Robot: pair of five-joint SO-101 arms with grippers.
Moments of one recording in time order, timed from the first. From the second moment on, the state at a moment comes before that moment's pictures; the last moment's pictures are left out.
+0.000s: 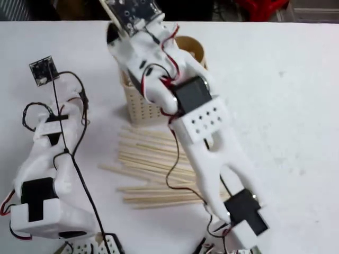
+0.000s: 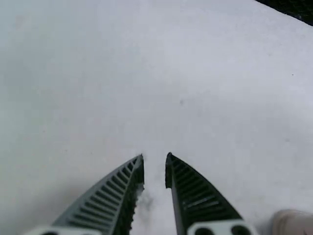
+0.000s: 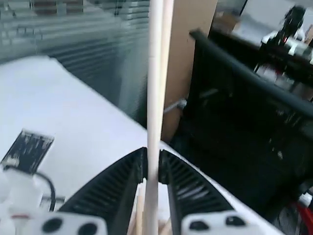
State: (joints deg) left arm -17.8 1.4 41.8 8.7 15.0; right arm -36.4 0.5 -28.0 46.9 14.9
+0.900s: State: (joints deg) left arm -17.8 1.4 41.8 8.7 15.0; right arm -34.0 -7.1 3.2 17.3 8.0
